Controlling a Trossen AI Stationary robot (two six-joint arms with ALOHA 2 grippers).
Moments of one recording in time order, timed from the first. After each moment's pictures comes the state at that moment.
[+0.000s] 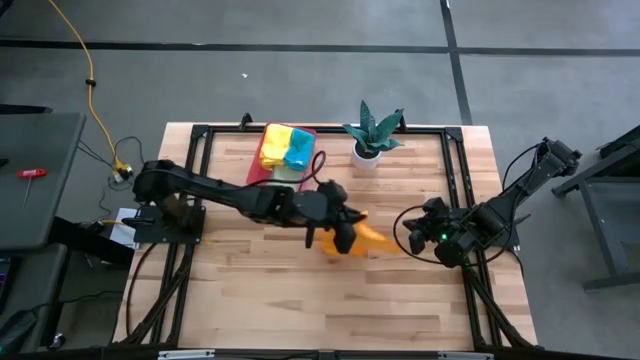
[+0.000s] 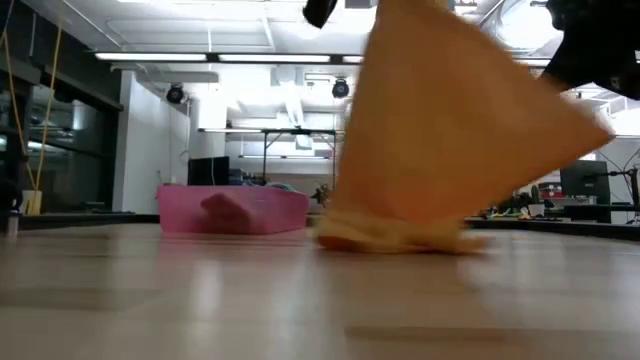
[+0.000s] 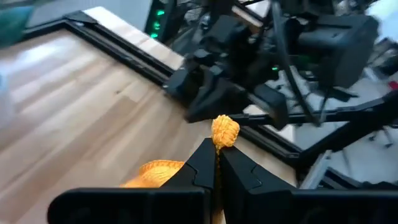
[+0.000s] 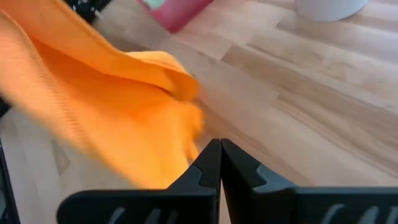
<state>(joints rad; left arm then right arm) -0.07 1.76 1.52 -0.18 -0.31 -0.60 0.68 0.95 0.70 -0.82 0.76 1.45</state>
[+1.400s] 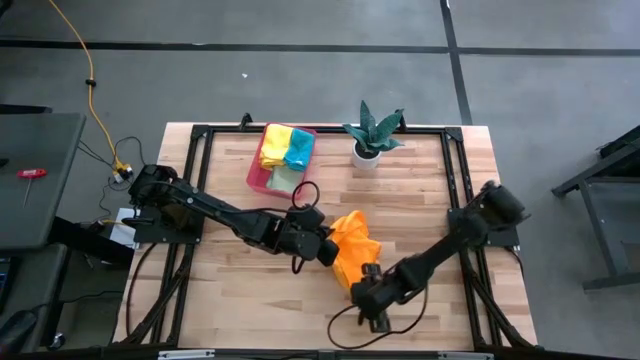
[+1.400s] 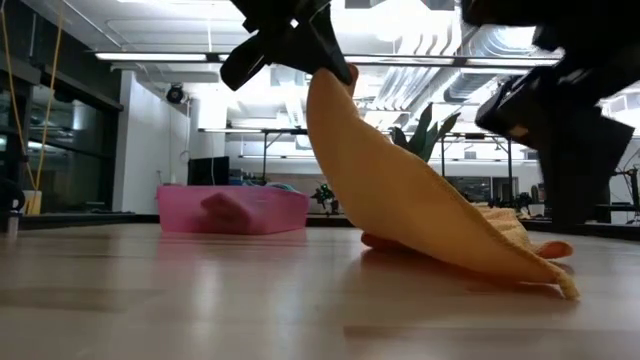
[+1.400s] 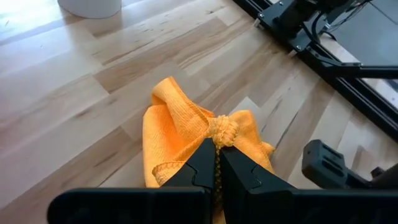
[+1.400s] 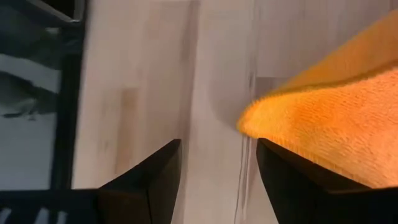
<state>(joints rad) -0.20 1.75 1.28 -0.34 -0.59 -0.95 0.62 1.86 1.18 -0.41 0.04 0.55</state>
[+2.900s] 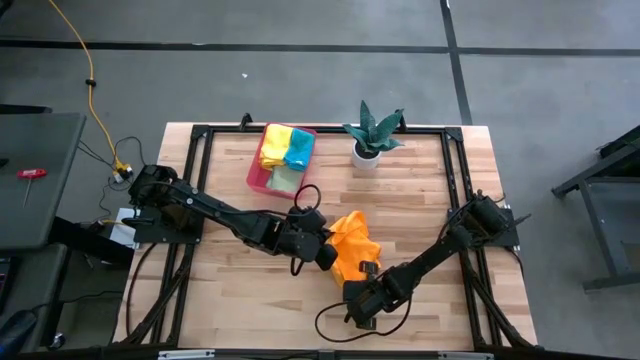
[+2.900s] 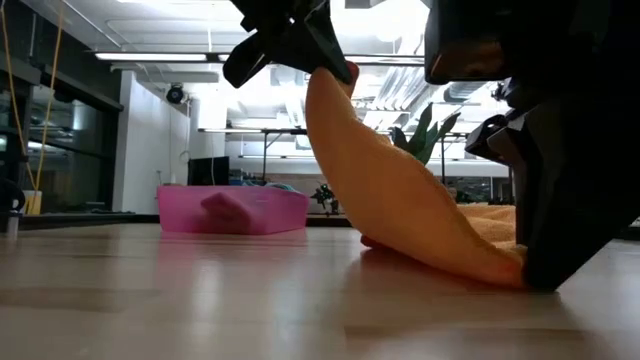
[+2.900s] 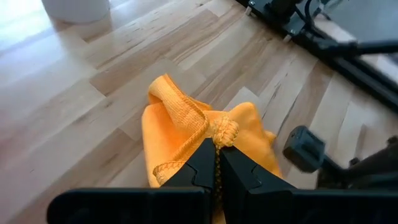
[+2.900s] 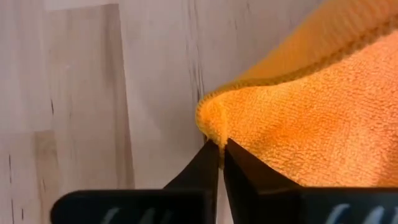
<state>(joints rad) -0.21 1.75 1.28 -0.34 -0.56 -0.86 0.62 2.00 1.27 -0.50 0.18 0.67</state>
